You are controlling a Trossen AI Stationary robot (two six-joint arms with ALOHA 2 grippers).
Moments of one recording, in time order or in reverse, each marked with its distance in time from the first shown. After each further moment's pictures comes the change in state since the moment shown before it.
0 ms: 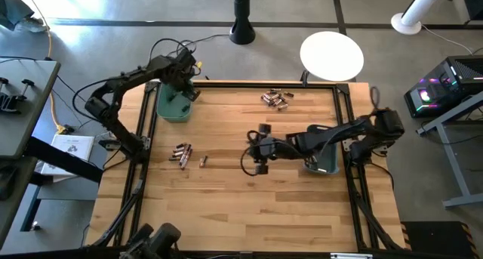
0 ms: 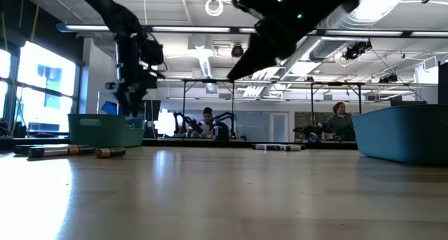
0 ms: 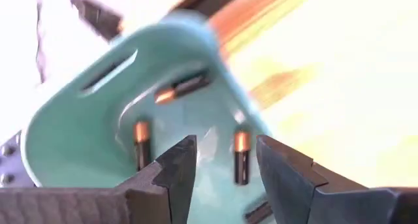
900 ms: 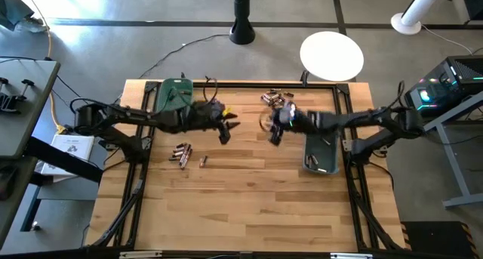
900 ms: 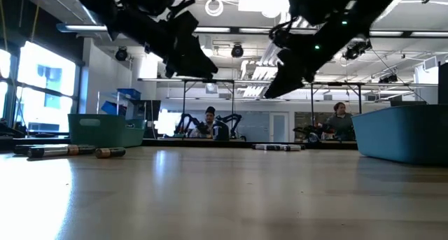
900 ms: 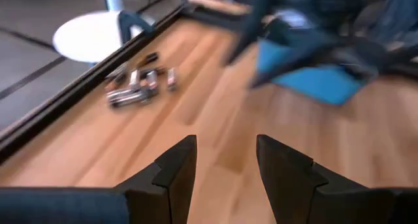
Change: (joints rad) left arm -0.718 -0.189 -0.457 1.186 0.021 -0.159; right arm -0.351 -0.220 -0.261 0.035 -0.101 0.164
